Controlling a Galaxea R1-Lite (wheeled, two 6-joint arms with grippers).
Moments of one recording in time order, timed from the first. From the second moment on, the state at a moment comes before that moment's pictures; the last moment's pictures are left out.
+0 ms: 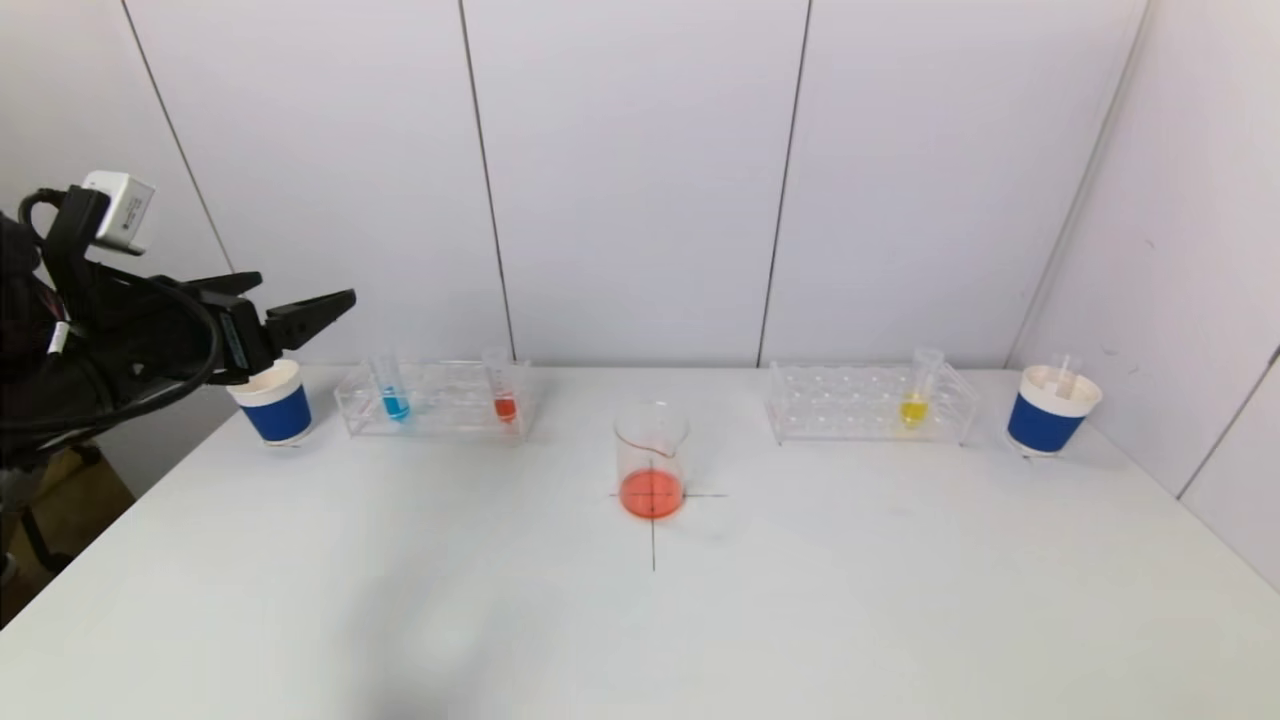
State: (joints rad) left arm 0.11 1.54 -0.74 -0.80 -0.44 0.03; right arm 0.01 0.00 0.00 -0.01 -0.03 0.04
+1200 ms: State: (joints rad) left arm 0.15 2.03 -0.80 -1.18 -0.46 0.04; right arm 0.01 0.00 0.00 -0.01 -0.03 0.04
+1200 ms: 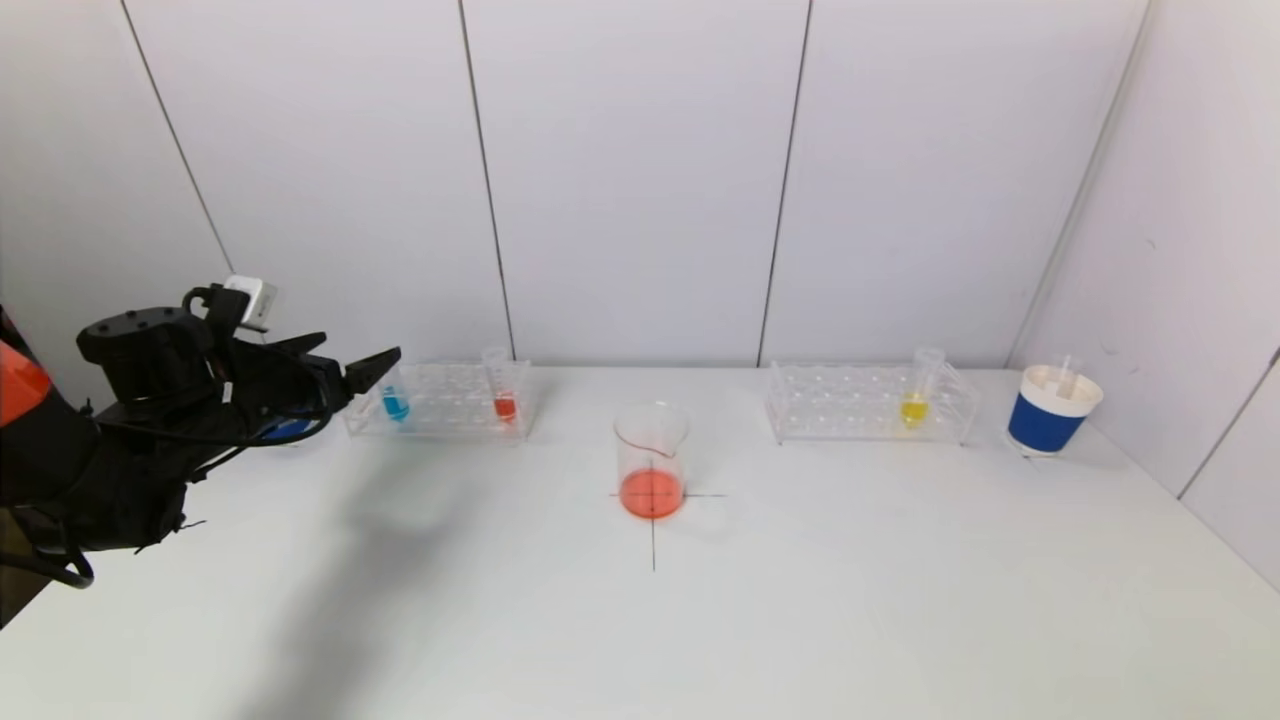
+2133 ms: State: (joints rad) left arm 0.16 2.20 -0.86 -1.29 -0.47 0.08; right arm 0.01 0.00 0.00 -0.01 -0.03 0.04
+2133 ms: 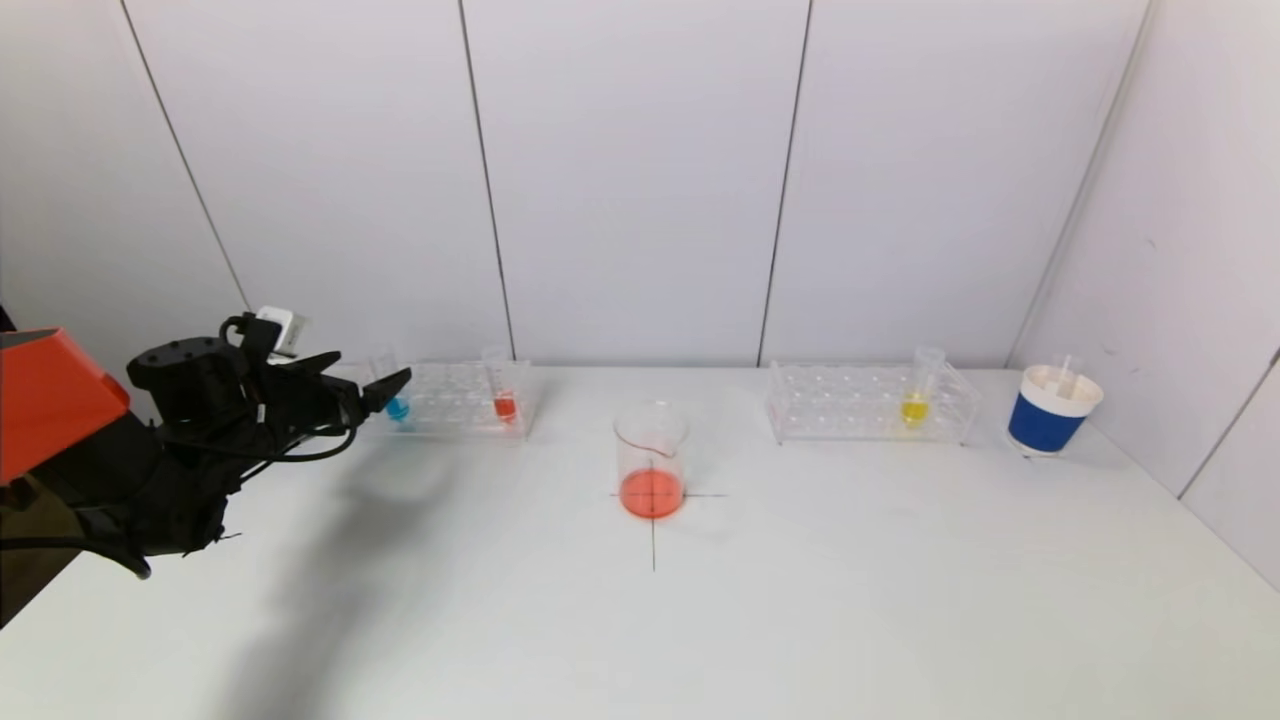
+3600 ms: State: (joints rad) left arm 0.16 2.33 -1.01 -1.30 -0.46 0.08; right arm 0.01 0.00 0.00 -0.01 -0.03 0.04
